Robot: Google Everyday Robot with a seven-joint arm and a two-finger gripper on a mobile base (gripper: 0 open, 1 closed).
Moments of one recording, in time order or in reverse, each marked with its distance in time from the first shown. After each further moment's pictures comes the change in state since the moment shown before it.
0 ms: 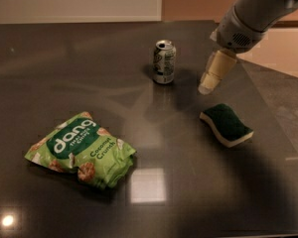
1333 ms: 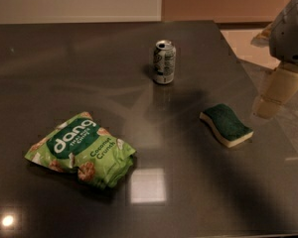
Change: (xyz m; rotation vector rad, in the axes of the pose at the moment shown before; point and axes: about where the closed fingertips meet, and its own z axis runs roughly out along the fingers) arm 0.054 0.093 -0.097 0.019 0.154 -0.066
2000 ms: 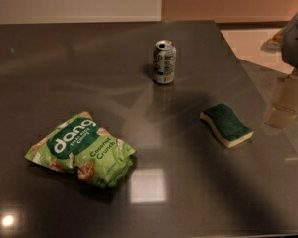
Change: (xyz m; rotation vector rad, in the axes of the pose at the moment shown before) arm 0.012 0.019 -0.010 -0.009 0.027 0.022
